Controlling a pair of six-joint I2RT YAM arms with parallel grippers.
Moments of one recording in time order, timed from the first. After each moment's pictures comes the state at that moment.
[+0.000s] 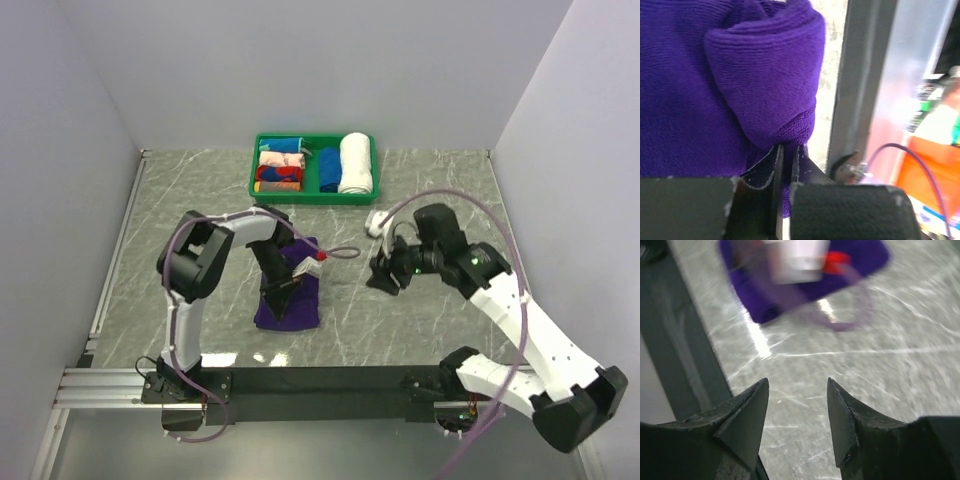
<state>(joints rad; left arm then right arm) -0.56 2.03 1.31 -1.28 0.74 0.99 0.46 1.03 1.03 -0.78 -0.54 -0.38</state>
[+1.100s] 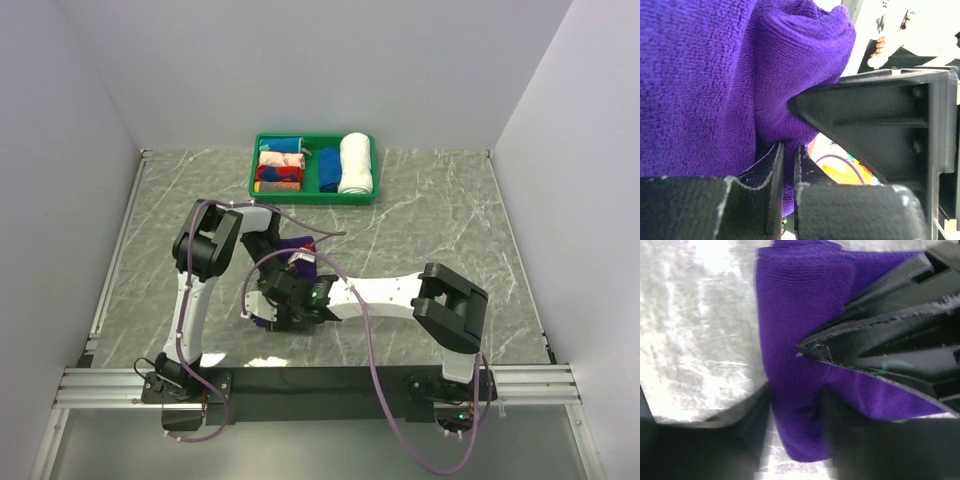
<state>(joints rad) -0.42 2.32 1.49 -1.51 0.87 0.89 1.20 1.82 1.16 -0.39 -0.01 -0.42</state>
